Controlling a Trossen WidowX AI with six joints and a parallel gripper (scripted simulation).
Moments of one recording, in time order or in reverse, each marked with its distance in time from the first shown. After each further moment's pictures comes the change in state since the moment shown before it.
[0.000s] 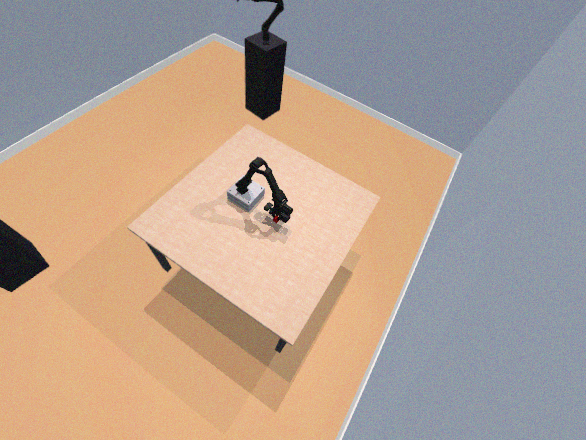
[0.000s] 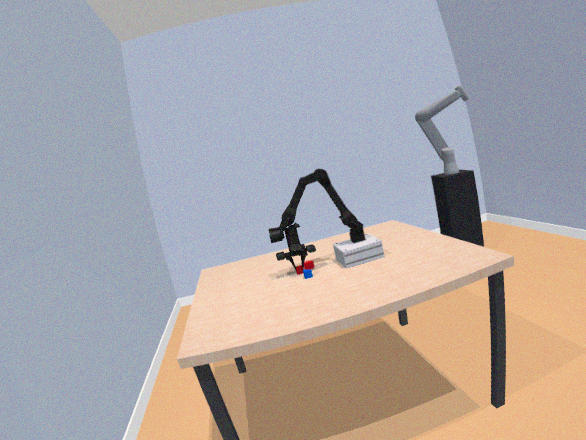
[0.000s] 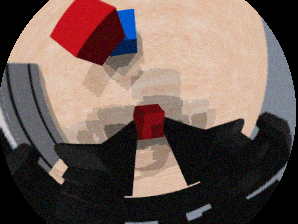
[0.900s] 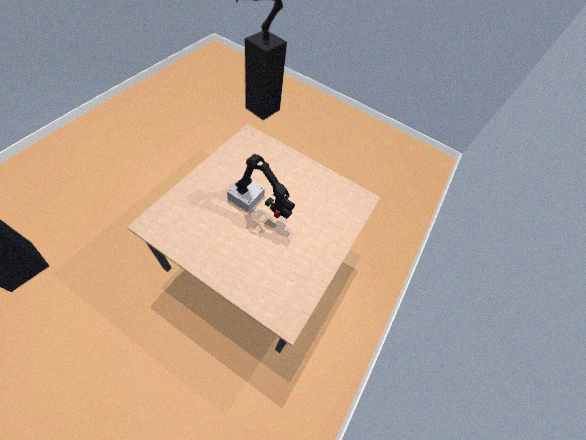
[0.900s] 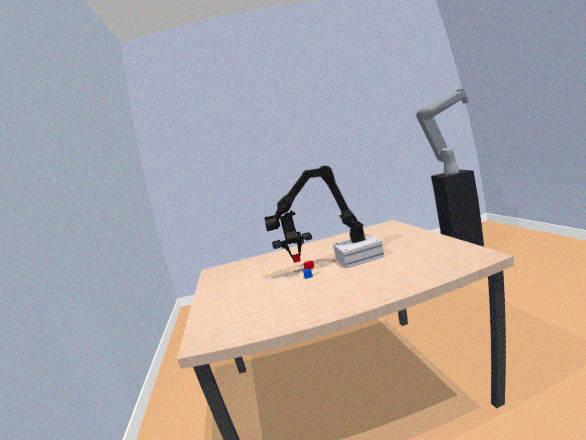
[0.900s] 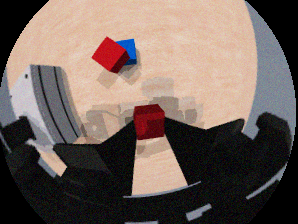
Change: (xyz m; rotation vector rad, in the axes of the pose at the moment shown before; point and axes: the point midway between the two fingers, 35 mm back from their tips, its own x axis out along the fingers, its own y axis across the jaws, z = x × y) arm -0.060 -0.004 0.000 0.006 -0.001 0.016
